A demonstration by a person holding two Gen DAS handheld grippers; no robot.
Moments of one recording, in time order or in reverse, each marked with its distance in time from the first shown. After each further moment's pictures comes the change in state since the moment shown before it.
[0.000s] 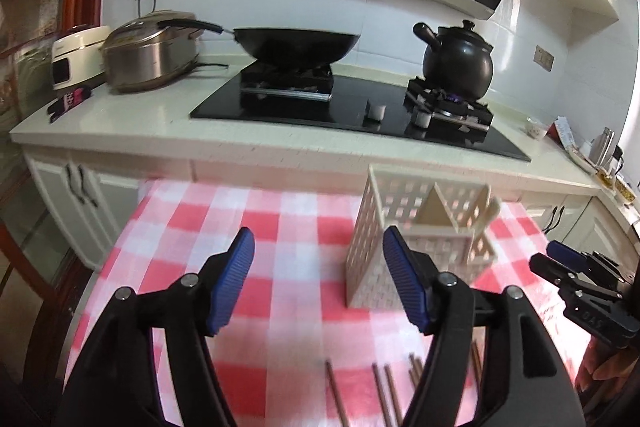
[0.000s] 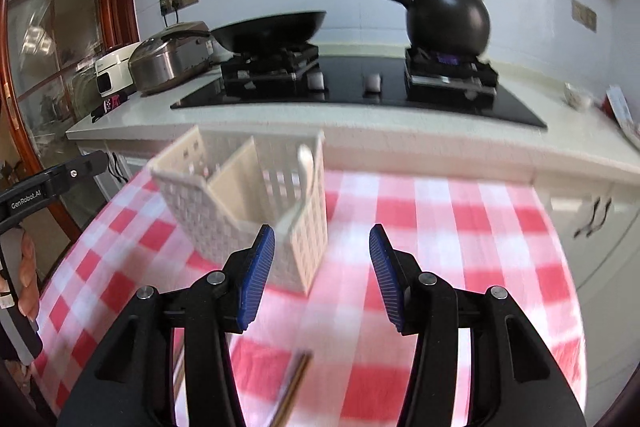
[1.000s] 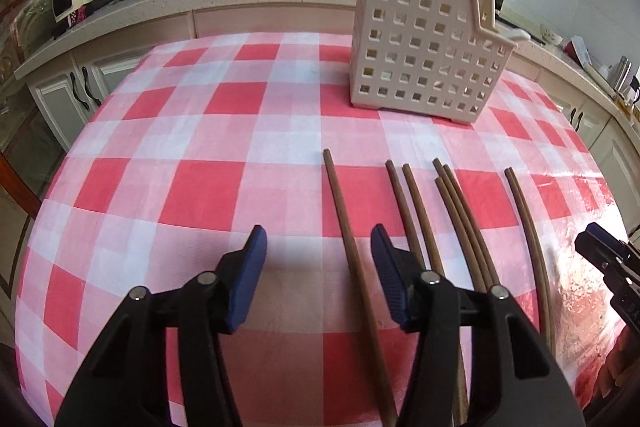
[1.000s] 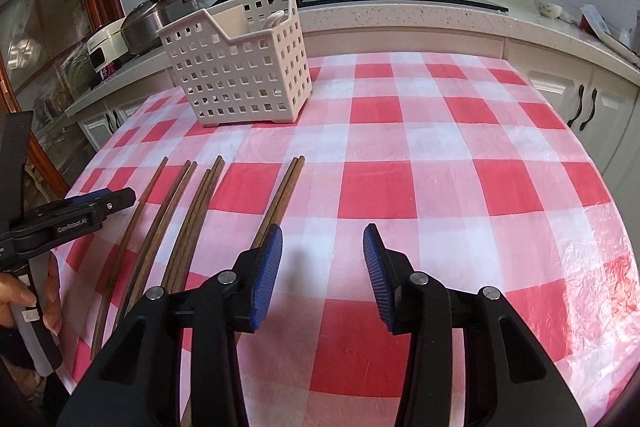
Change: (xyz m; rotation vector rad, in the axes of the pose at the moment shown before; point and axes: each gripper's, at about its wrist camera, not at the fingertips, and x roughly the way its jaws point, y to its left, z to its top) left arm 0.017 -0.015 -0.145 0.031 0.303 0.054; right arm -0.034 -0.009 -0.138 0.102 0.131 0.001
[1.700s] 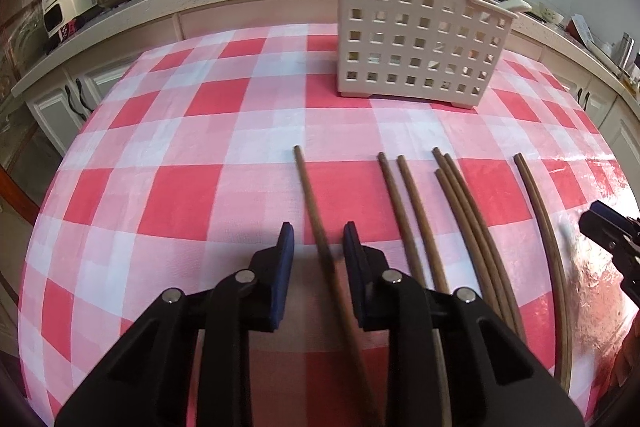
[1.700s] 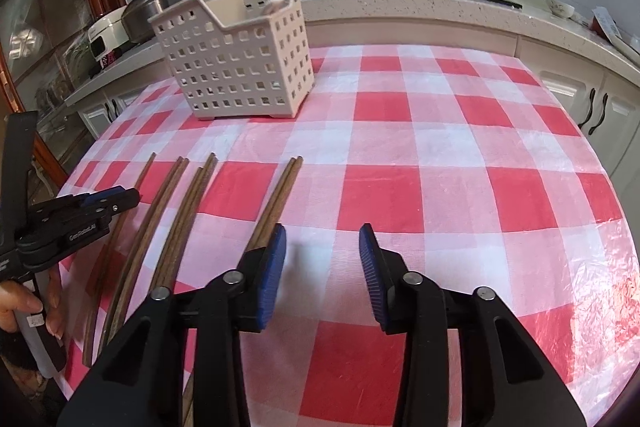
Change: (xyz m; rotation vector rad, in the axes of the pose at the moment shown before) left arm 0.019 -0.019 0.001 0.062 0.010 0.035; right arm 0.021 -0.002 0.011 -0.022 0.051 0.006
